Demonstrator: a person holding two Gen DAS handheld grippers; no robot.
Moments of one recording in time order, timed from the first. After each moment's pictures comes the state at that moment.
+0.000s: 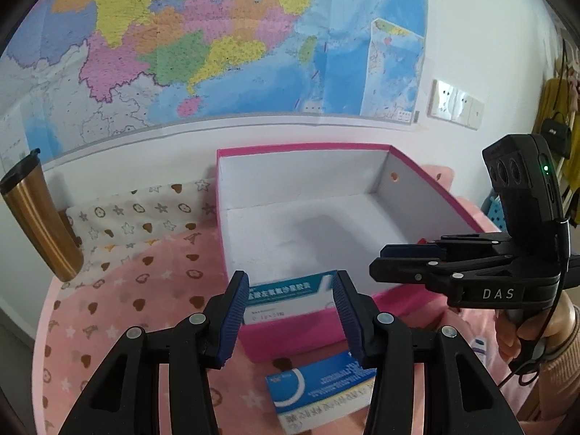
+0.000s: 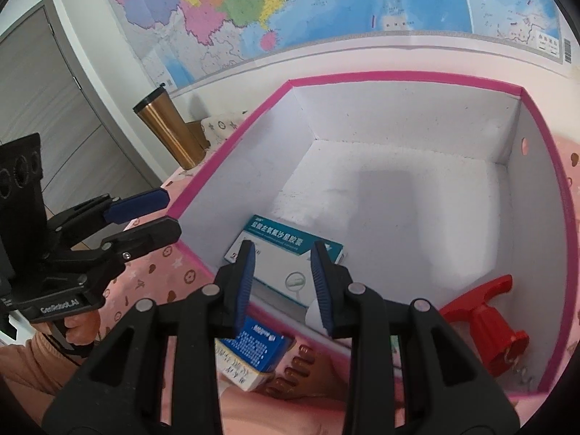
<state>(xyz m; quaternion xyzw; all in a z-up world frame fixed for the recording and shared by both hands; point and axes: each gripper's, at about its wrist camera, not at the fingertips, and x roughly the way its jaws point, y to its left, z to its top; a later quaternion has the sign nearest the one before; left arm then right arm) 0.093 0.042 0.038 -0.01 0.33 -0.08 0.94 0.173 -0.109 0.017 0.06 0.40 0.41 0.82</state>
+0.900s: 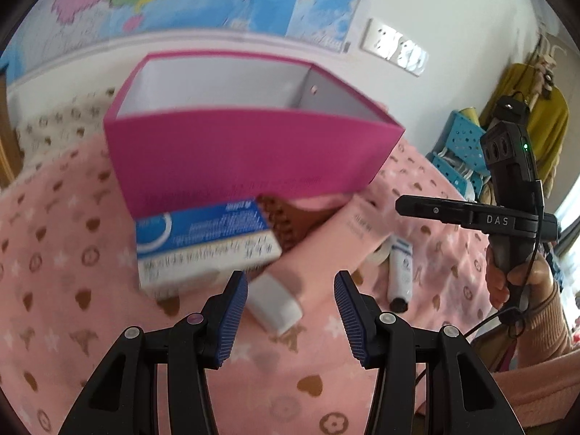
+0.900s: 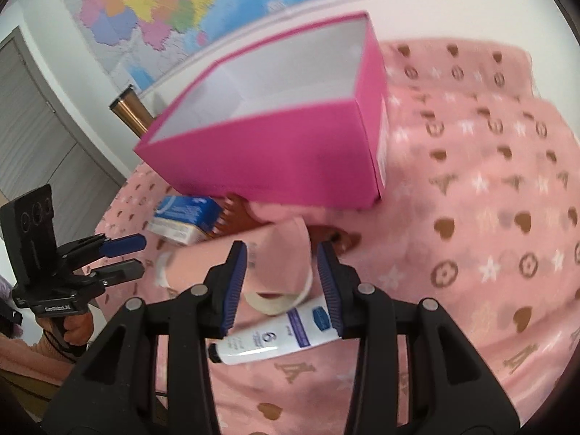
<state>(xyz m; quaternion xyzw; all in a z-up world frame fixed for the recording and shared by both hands) 0.017 -0.012 -0.031 -0.06 0.42 -0.18 0.89 0.086 -0.242 -0.033 0.11 0.44 0.33 0.83</state>
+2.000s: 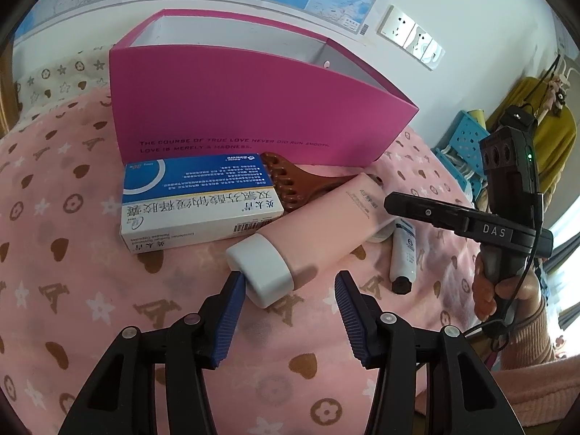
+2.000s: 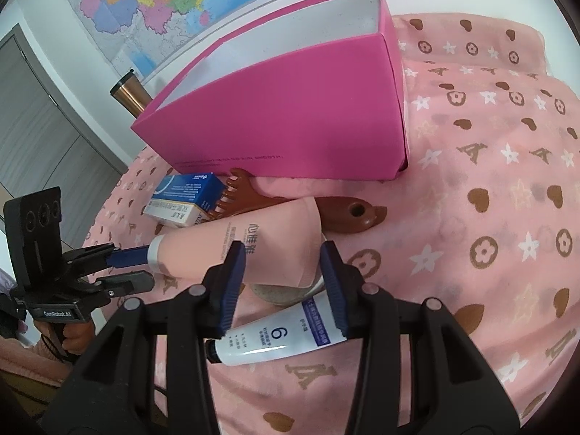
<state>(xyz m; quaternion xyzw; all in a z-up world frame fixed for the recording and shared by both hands) 0.014 -0.010 -0.054 -0.10 0.45 -0.18 0.87 0.081 -0.226 -0.050 0.11 0.45 0.34 0.82</state>
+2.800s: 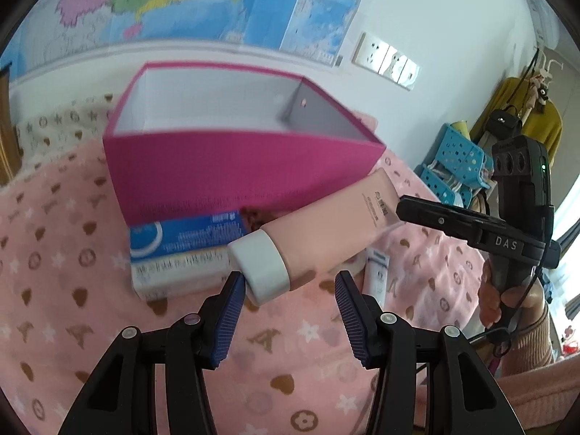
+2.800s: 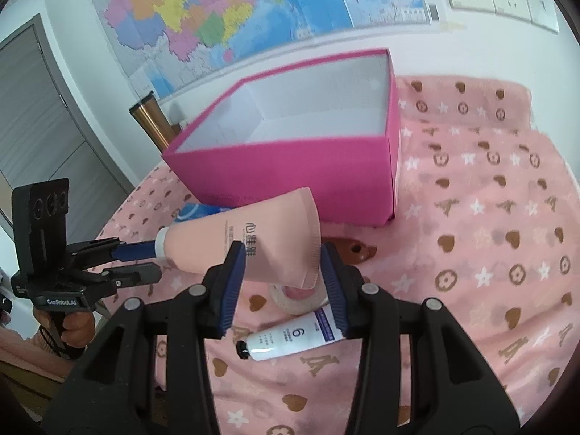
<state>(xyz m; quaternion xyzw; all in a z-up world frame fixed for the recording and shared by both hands) 0.010 -0.016 -0.008 -0.08 0.40 -0.19 0.89 0.055 -0.238 0.006 0.09 0.38 0.34 0.86</state>
